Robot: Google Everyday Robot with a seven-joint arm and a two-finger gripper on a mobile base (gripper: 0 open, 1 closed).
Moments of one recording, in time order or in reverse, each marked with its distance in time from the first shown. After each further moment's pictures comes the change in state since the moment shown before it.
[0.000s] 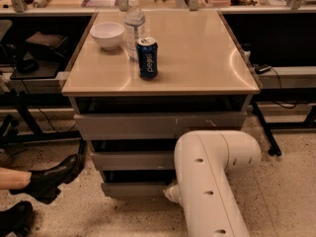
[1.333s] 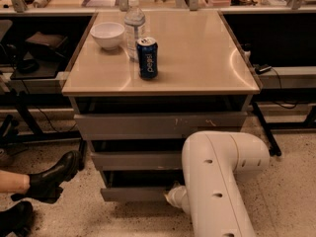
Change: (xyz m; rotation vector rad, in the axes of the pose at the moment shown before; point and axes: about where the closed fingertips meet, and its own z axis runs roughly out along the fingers) arm 0.016 0.012 -0.018 -0.018 -0.004 0.023
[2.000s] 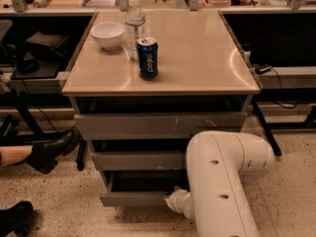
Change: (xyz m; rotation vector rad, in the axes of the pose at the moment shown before) arm 0.012 0.012 -0.013 -0.009 0.008 0.026
